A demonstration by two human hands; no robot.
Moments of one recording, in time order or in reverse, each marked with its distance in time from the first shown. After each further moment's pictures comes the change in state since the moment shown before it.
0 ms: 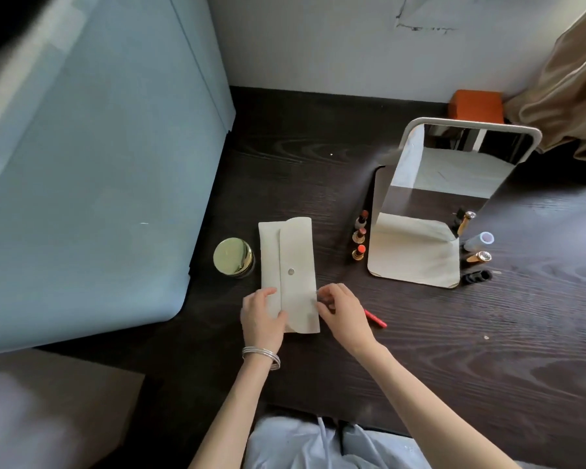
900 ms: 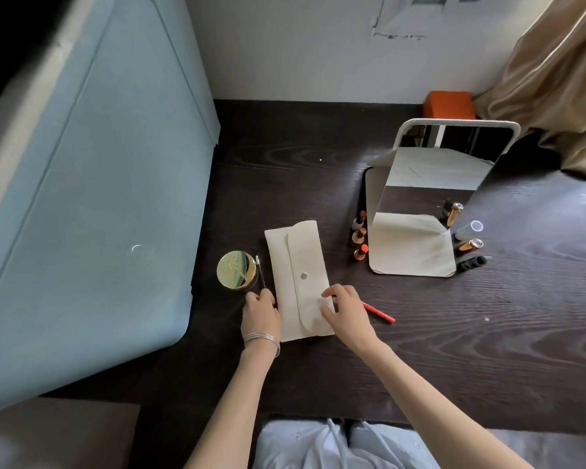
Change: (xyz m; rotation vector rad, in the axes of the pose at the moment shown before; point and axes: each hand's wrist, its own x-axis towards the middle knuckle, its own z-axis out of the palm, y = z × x) left_hand 0.044 -0.013 -0.011 0.517 -0.123 0.150; right_hand 0.002 -0.020 0.015 0.015 0.044 0.220
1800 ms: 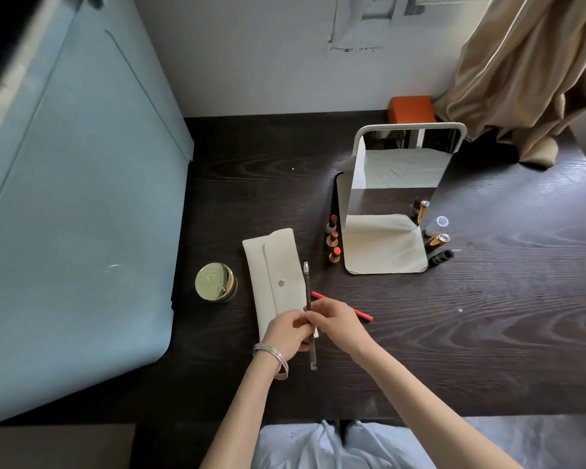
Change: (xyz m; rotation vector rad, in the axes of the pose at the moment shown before) left_hand -0.044 0.054 -0.010 -0.602 -0.504 0.083; right_hand -0.024 -0.001 -0.032 0.314 -0.143 0.051
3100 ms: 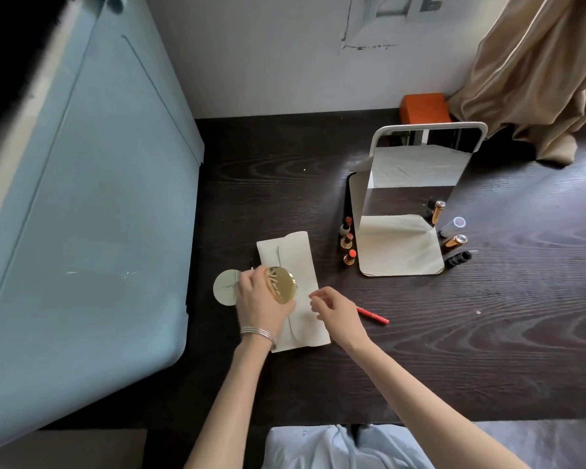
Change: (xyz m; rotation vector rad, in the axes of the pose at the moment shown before) left_hand 0.029 -0.002 -0.057 0.479 0.607 0.191; right_hand 0.018 -0.019 0.024 0.095 0.159 0.036
